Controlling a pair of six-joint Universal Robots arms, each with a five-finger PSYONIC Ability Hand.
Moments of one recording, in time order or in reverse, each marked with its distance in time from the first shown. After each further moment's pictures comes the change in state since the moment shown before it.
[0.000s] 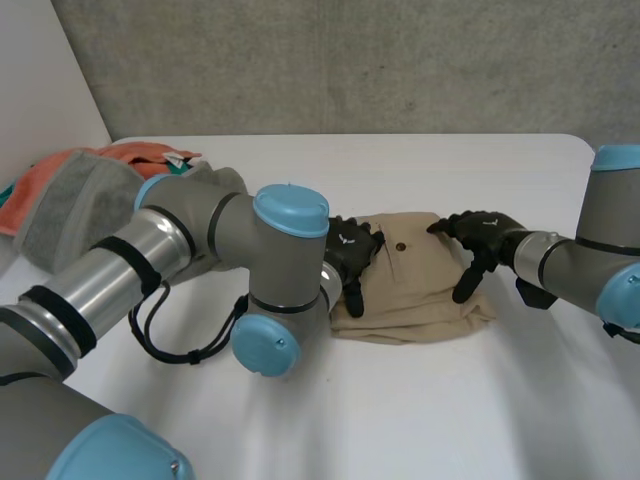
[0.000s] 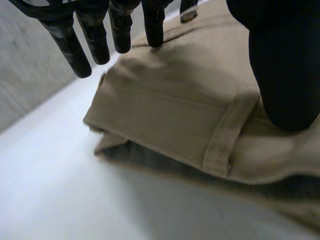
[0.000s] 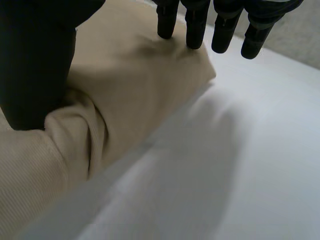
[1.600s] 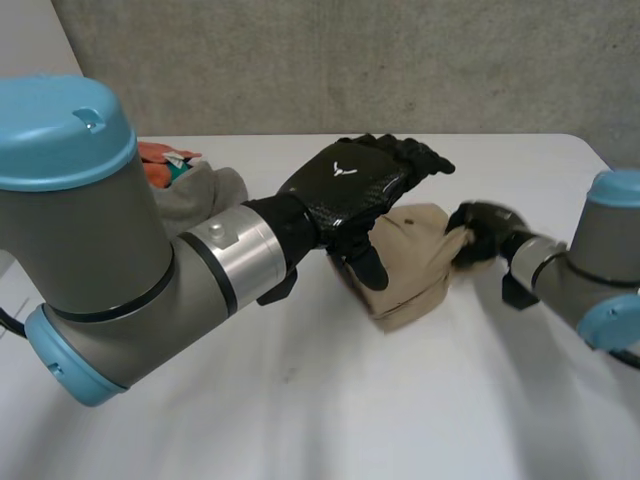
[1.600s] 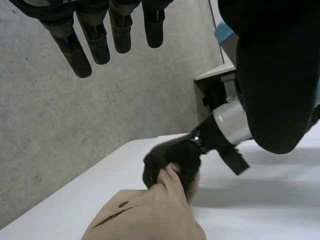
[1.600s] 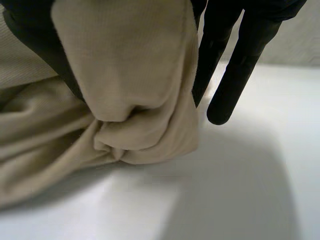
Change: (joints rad) left arm 0.096 0.780 -0.738 0.259 0.485 -0.210; right arm 0.014 -0.057 0.205 -0.338 0.066 0.430; left_hand -0.003 0.000 0.000 0.000 0.000; right_hand 0.826 0.935 0.927 0.985 0.857
